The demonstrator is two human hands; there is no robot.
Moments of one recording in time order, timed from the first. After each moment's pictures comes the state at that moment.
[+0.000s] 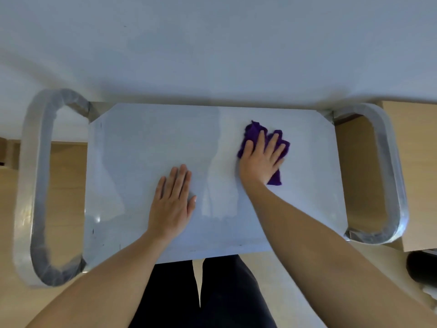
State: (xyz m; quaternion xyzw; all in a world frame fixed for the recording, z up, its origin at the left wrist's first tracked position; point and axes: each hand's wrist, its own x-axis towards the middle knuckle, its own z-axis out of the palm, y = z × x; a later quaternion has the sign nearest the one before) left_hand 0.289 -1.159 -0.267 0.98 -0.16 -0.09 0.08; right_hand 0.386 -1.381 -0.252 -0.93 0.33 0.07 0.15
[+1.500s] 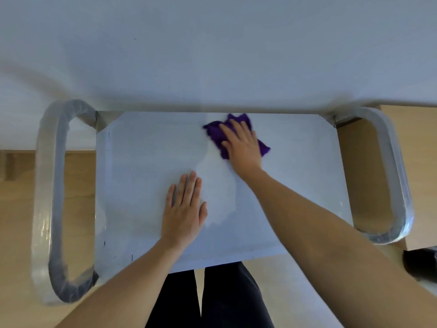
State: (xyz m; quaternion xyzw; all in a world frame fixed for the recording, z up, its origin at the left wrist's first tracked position) left_hand 0.293 -1.162 -0.262 0.98 -0.14 -0.08 0.12; right_hand 0.431 -1.357 -0.247 -0.99 -0.01 0.09 0.13
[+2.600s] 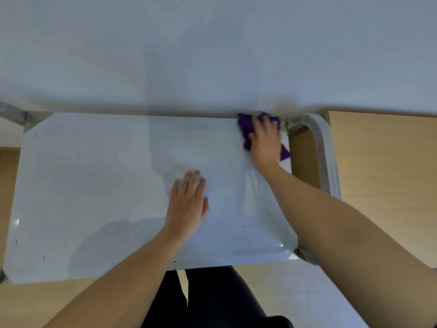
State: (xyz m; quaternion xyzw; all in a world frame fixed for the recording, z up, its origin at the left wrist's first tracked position) left_hand 0.314 -1.363 -0.246 0.98 -0.15 -0.09 0.11; right_hand 0.456 -1.599 -0.253 -0.99 0.09 0.06 0.12
